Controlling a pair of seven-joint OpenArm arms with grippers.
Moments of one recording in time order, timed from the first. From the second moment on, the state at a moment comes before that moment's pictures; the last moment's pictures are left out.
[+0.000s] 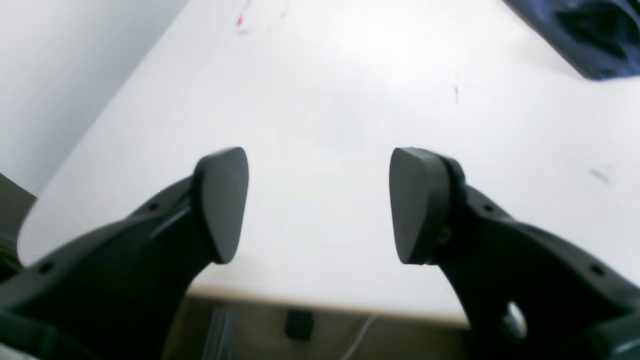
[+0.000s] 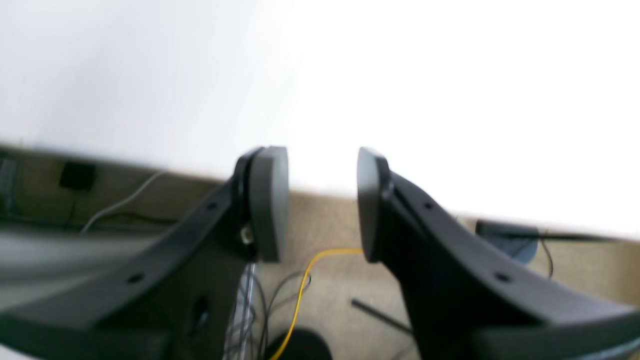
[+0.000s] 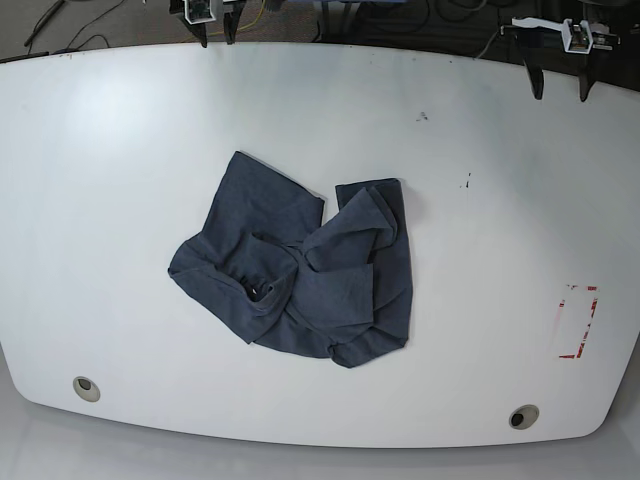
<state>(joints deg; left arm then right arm) 51.5 -6.6 -26.8 97.0 -3.7 -13.9 -29.6 -65.0 -2.8 5.1 112.3 -6.8 5.0 4.7</state>
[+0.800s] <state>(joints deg) 40.9 -10.2 -22.9 96.6 -3.7 -13.6 -23.5 -55.0 -2.6 5.2 112.3 -6.8 5.0 1.5</state>
